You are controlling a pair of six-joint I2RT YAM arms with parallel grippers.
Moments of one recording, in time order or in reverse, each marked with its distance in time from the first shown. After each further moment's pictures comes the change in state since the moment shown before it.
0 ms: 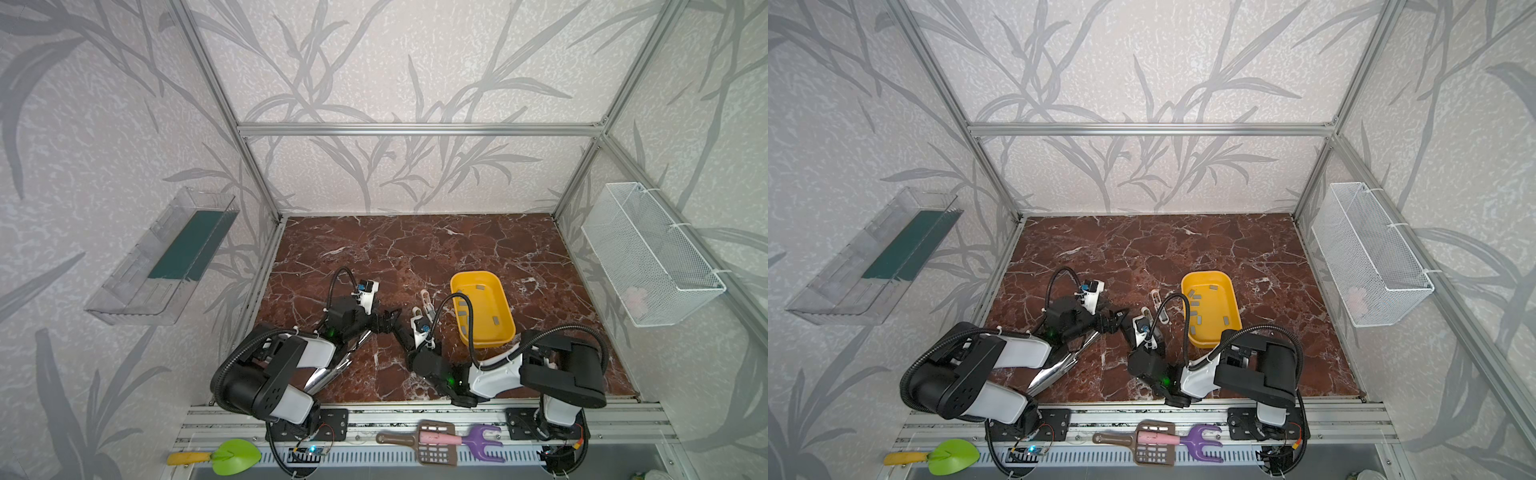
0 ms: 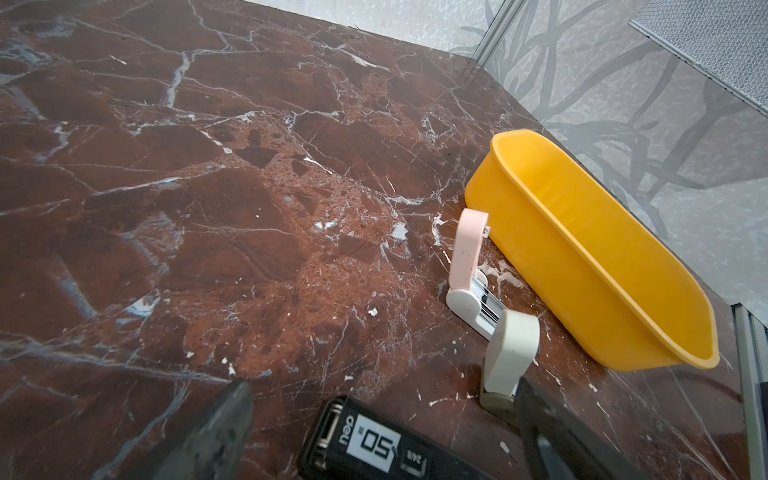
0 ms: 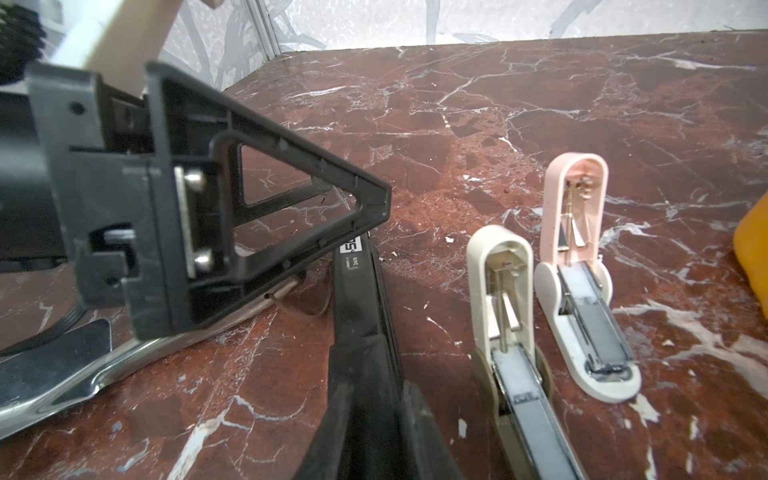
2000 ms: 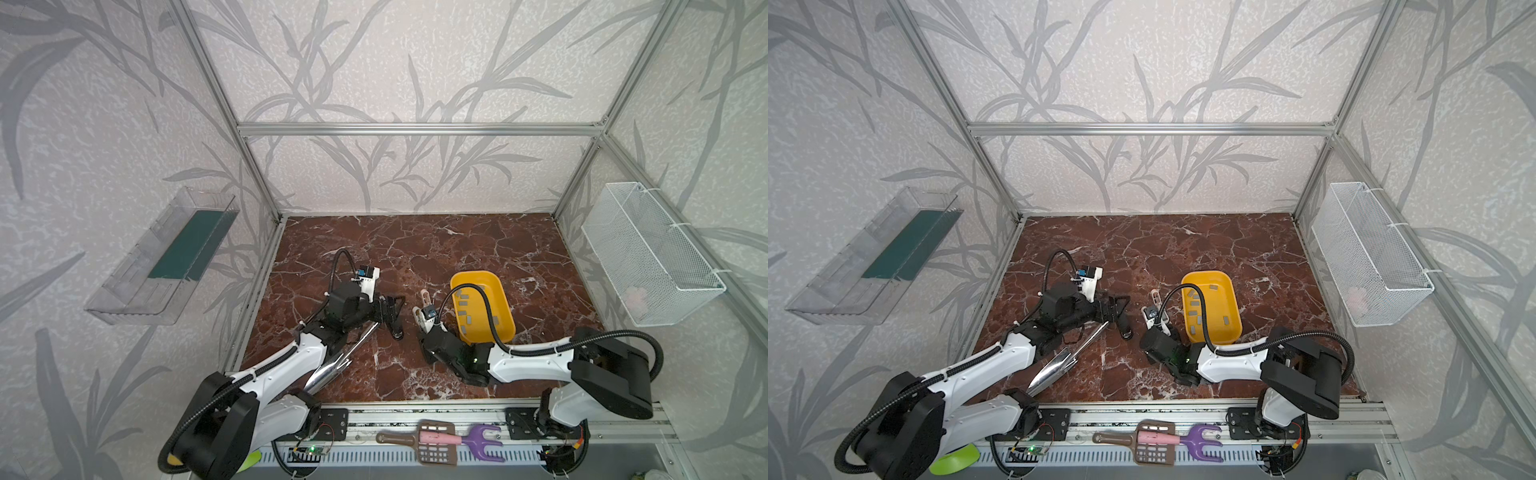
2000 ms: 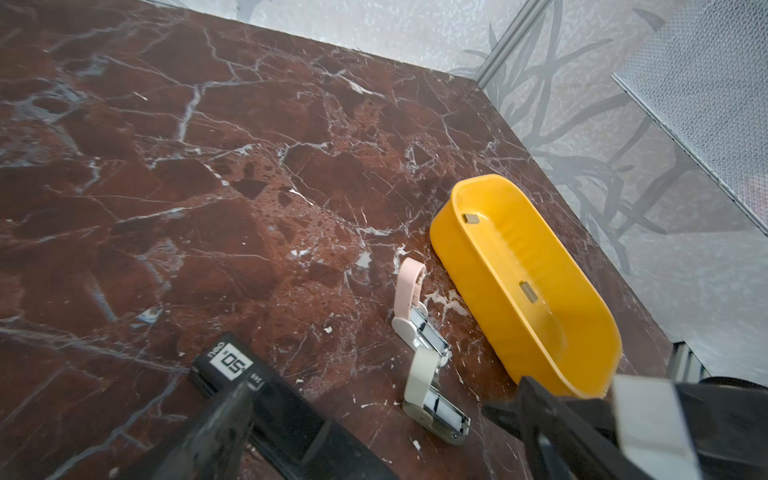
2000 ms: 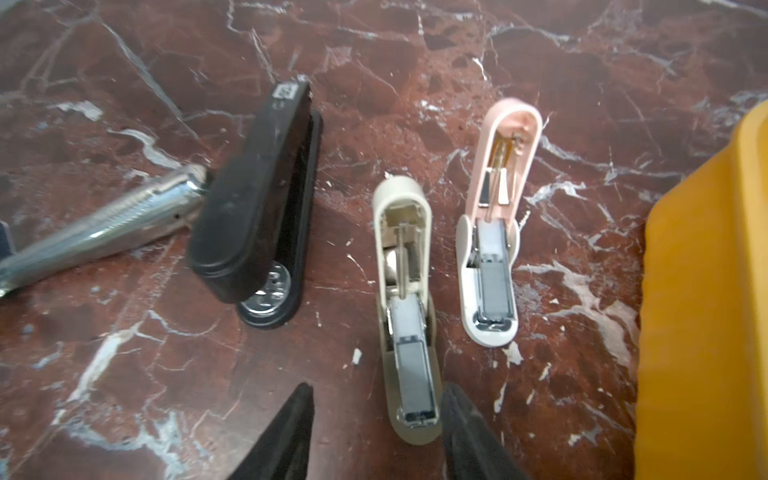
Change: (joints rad) left arm -0.090 -0.323 0.219 -0.587 -0.092 -0.129; right arm -0.177 -0.231 0.030 -0.513 -0.247 -0.085
